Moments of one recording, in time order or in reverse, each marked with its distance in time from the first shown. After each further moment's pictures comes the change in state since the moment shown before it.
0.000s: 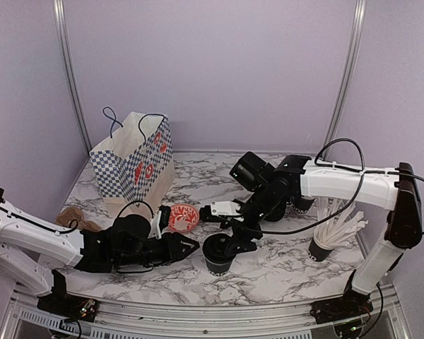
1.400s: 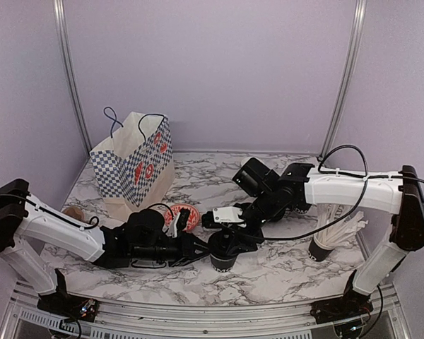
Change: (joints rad) left arm 0.051 0.216 0.080 0.174 0.281 -0.052; right arm 0.037 -0.038 -0.095 0.101 0.055 -0.035
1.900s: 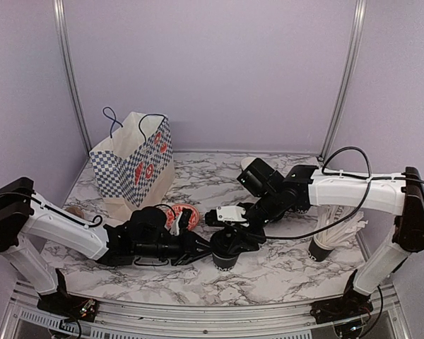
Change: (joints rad) left arm 0.021 0.038 0.024 0.024 0.049 -0.055; right arm -0.018 -0.026 -0.046 0.043 -0.009 0.012
